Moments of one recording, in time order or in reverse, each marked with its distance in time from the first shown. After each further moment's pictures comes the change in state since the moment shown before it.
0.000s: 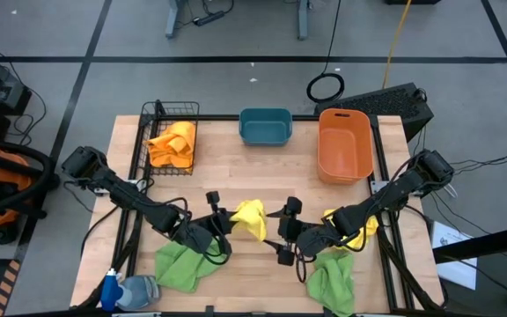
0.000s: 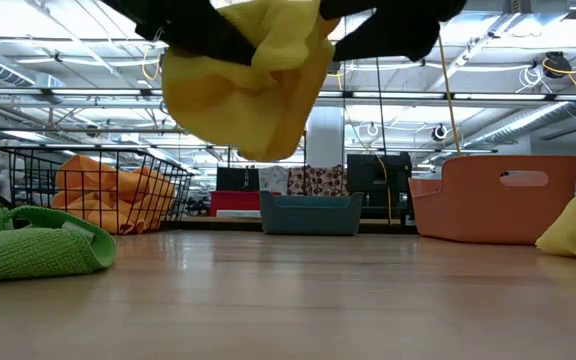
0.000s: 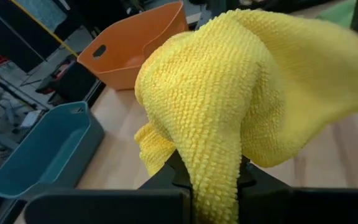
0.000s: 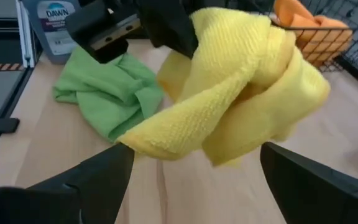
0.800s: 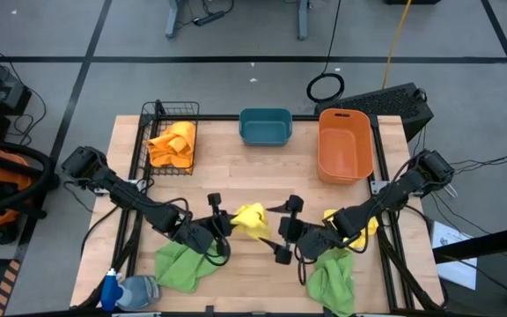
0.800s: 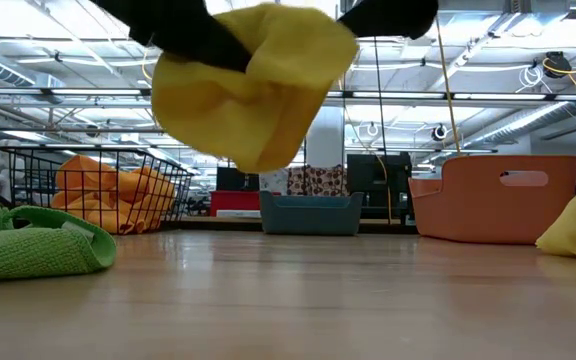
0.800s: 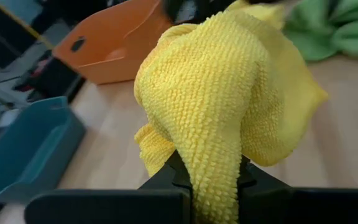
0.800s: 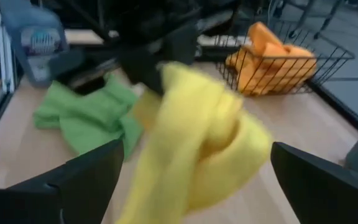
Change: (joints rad) left arm 0.000 0.000 0.000 -0.026 0.085 -0.018; right arm 0.017 0.000 0.045 0.013 0.109 -0.045
